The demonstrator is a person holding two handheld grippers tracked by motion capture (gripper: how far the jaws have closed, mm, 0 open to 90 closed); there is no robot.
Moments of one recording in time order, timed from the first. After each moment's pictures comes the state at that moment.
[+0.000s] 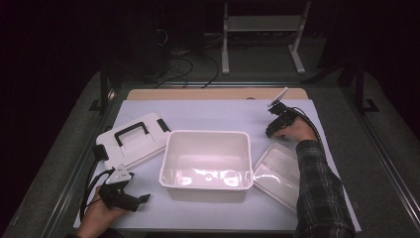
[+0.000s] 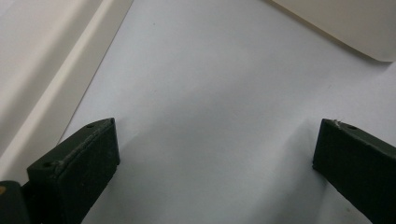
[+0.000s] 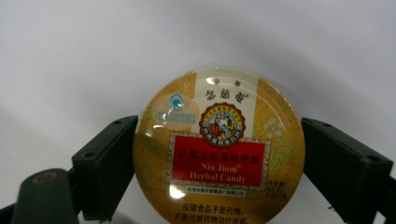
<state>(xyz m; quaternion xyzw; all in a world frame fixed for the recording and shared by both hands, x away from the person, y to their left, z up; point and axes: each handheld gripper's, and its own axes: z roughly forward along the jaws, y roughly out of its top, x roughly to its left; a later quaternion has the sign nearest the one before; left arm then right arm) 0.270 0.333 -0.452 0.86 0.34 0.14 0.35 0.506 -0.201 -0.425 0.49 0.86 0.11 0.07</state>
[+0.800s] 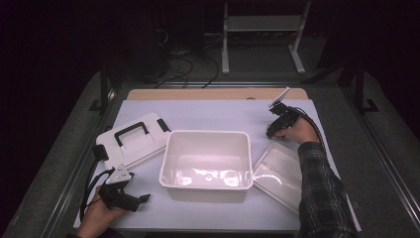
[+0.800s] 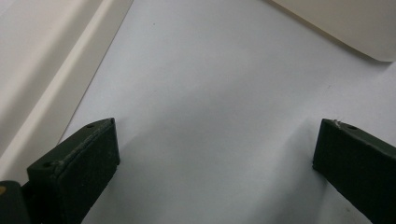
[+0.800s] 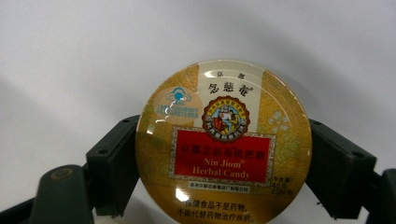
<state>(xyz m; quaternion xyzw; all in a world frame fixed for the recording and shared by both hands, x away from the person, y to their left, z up) 0.270 0.333 -0.452 0.87 0.34 0.14 0.34 0.504 -0.204 -0.423 0.50 0.86 0.11 0.04</state>
